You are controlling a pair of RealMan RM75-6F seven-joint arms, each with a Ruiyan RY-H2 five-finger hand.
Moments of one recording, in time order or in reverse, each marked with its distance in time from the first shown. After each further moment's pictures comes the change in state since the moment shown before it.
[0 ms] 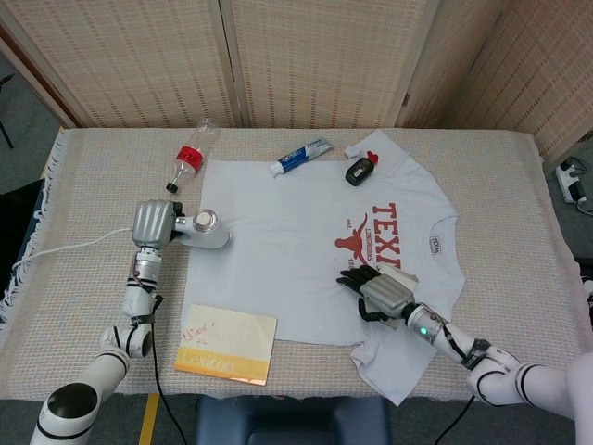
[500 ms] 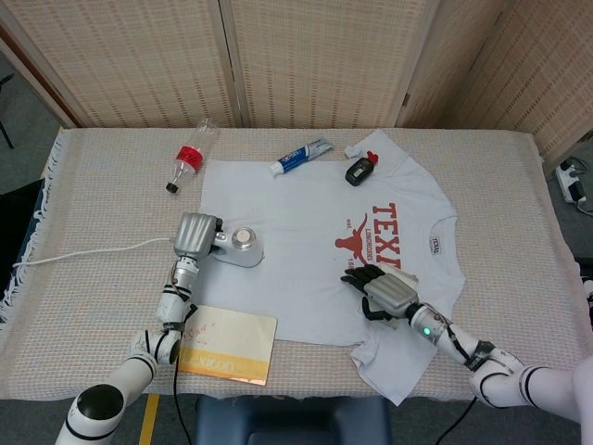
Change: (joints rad) left arm -0.044 -0.099 0.041 0.007 0.028 -0.053 0.051; right arm -0.013 0.015 0.006 -0.018 0.025 -0.002 -0.027
